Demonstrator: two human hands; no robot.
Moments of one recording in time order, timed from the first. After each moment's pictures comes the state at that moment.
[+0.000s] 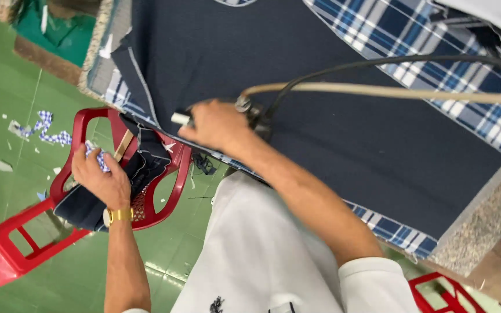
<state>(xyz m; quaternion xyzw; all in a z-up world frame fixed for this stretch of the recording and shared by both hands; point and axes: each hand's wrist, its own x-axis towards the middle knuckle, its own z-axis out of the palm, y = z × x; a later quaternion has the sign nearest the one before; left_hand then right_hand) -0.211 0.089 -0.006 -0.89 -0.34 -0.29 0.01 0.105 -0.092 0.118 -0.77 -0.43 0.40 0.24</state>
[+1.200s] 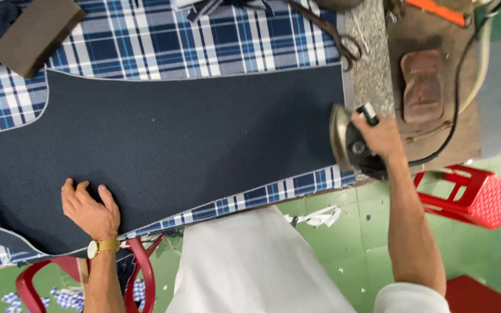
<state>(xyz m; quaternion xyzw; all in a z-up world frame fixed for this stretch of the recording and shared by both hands) 0.038 -0.049 -0.010 -0.97 -0.08 -0.22 -0.09 0.178 -0.708 0.114 -0.88 0.30 0.22 0.29</state>
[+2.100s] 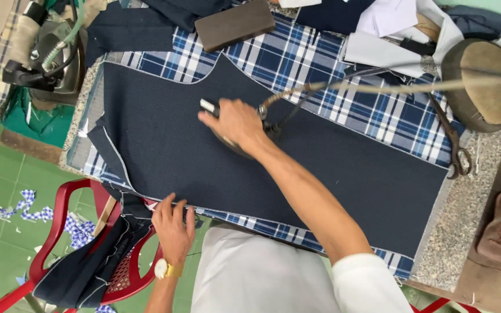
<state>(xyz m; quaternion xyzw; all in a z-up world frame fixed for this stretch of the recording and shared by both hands) -0.078 -0.089 0.036 -0.95 -0.22 -0.18 -0.12 0.252 -0.135 0.129 -0.87 -0.32 0.31 0.20</state>
